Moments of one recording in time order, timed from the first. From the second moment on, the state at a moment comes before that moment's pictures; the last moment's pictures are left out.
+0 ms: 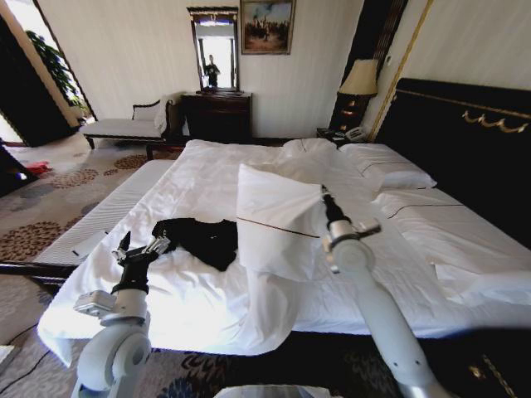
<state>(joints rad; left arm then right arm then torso) 1.55 -1.36 -0.69 -2.41 -0.50 0.14 -0.26 -1.04 1.16 0.55 2.08 1.31 0.13 0.48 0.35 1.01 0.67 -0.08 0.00</state>
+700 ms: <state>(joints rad) 1.50 -1.36 -0.65 -2.41 -0.52 0.14 -0.26 -1.56 1.32 1.12 2.36 1.25 0.17 0.56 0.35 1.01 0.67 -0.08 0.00</state>
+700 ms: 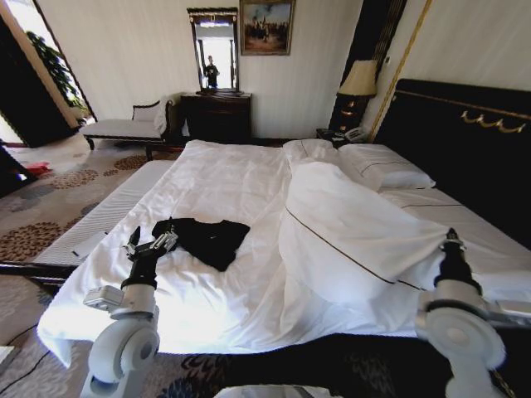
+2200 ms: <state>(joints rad) 1.54 -1.38 -0.70 -2.48 -0.53 0.13 -0.26 -1.90 1.52 1.34 2.28 0.95 0.20 0.96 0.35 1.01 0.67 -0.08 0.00</state>
